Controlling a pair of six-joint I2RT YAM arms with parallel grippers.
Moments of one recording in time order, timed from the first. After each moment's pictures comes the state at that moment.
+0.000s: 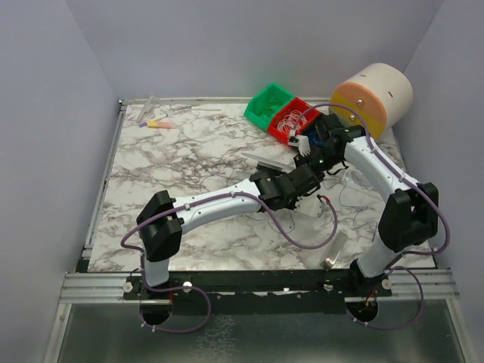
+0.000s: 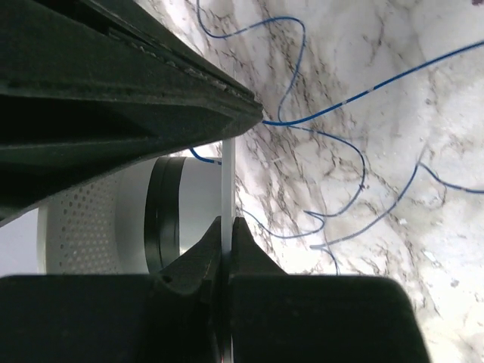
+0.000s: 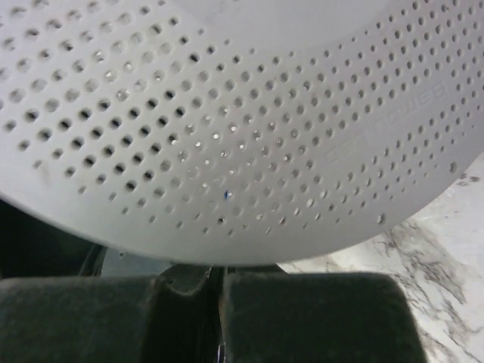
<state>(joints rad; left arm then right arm) -1.16 1.84 1.61 -0.80 -0.34 0.90 0.31 1.67 1.39 -1.12 -0.73 -0.31</state>
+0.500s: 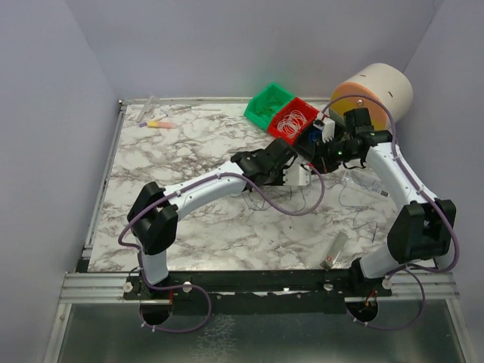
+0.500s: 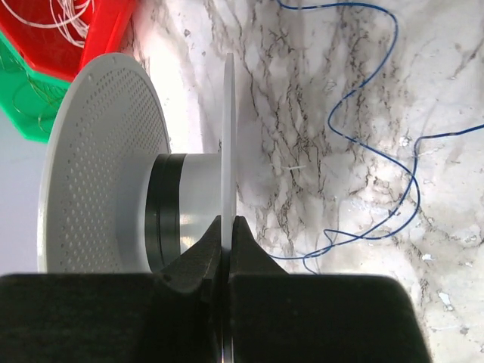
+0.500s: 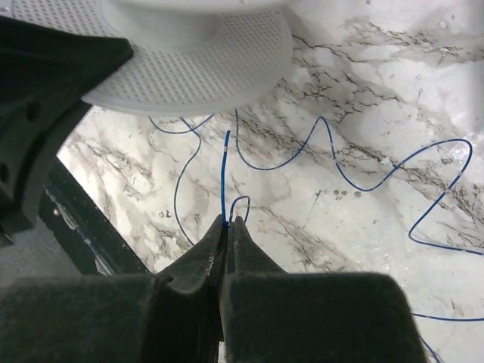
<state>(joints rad) -0.96 1.81 1.55 -0.65 -0.19 0.82 0.14 1.53 1.31 -0.86 -0.69 -0.24</state>
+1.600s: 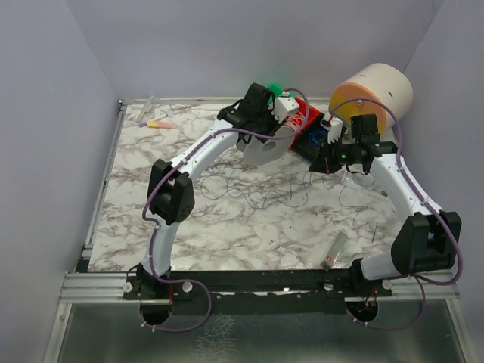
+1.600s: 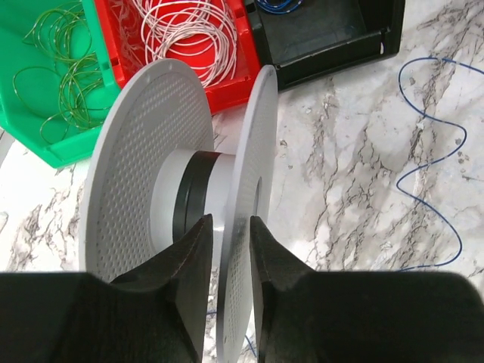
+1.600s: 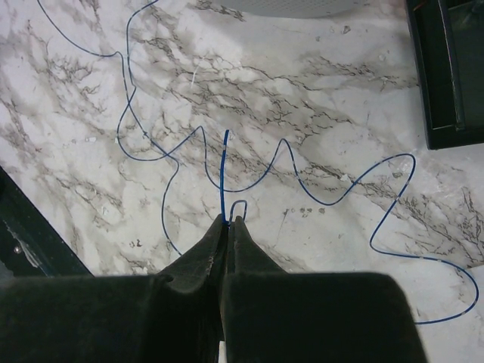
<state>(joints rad) -0.63 2.12 2.06 -0.63 0.21 0.38 0.10 1.44 1.17 -0.65 -0.66 -0.20</state>
